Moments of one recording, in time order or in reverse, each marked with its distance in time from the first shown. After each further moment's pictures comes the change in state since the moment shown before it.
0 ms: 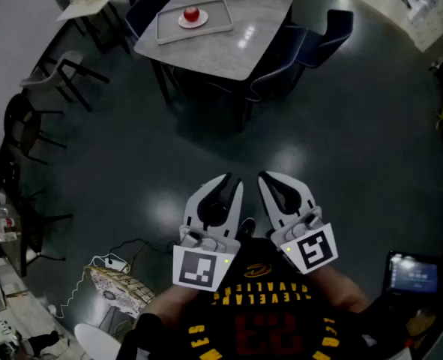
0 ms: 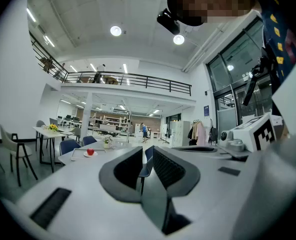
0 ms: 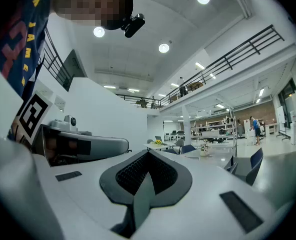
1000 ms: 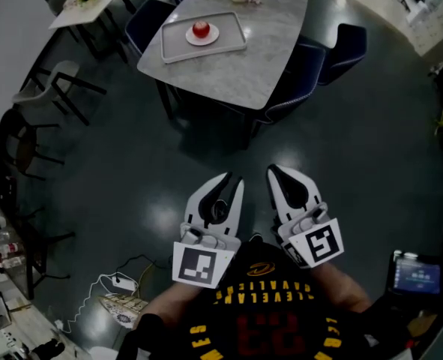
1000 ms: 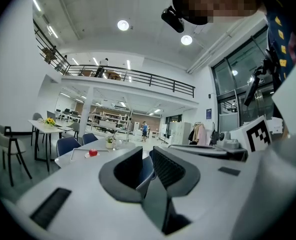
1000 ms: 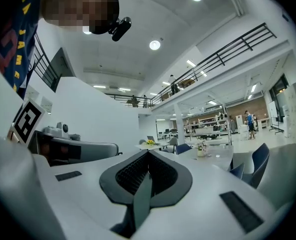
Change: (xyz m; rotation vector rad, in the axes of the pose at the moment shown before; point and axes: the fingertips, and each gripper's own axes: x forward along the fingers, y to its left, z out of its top) left arm 0.083 0.143 0.017 -0.077 0.016 -0.031; right arm 0.157 -0.051 0.014 0.058 -0.024 -0.070
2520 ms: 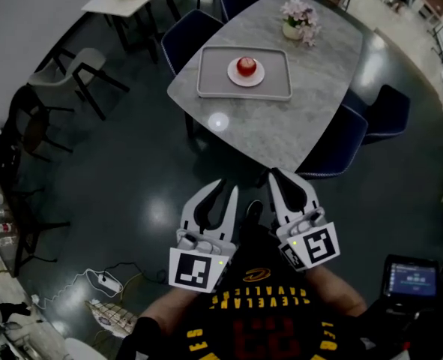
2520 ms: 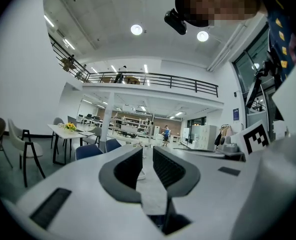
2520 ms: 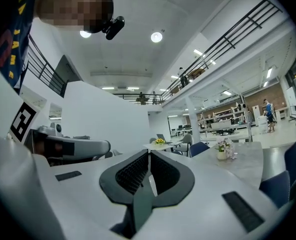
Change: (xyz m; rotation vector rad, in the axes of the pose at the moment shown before) left arm 0.118 0.171 0.038 -0.039 -0.050 0.245; right arm 0.216 -0.077 -0.007 0.040 0.057 0.154
